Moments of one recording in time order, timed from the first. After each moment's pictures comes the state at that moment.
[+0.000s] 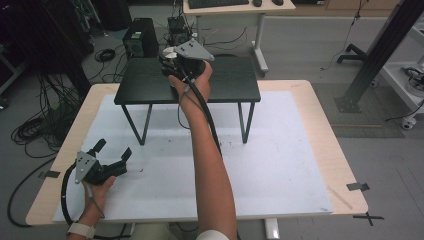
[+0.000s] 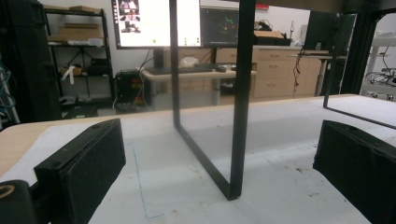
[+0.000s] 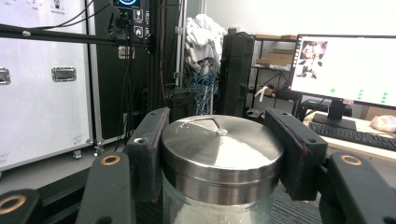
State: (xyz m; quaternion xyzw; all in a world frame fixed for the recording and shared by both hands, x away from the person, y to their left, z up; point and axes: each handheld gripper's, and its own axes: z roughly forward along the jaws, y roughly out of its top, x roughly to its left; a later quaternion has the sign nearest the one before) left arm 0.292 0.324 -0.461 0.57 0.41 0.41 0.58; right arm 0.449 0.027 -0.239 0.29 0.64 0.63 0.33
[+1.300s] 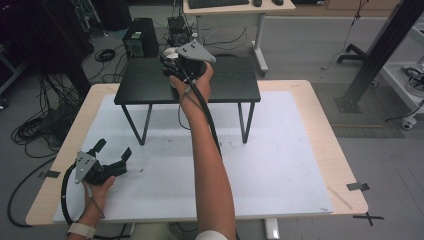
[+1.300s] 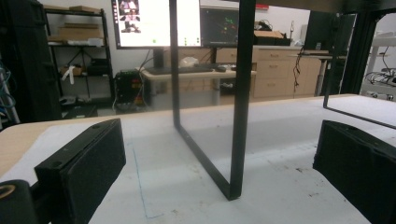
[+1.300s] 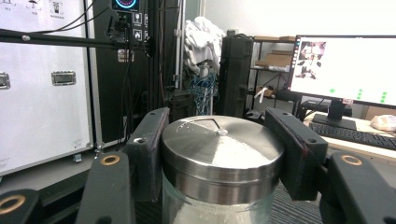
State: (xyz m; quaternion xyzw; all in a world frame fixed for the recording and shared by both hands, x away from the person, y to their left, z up) left arm 0.292 0.323 -0.461 0.57 0.41 0.41 0.58; right arm 0.449 0.026 -0.240 0.29 0.64 0.63 0.33
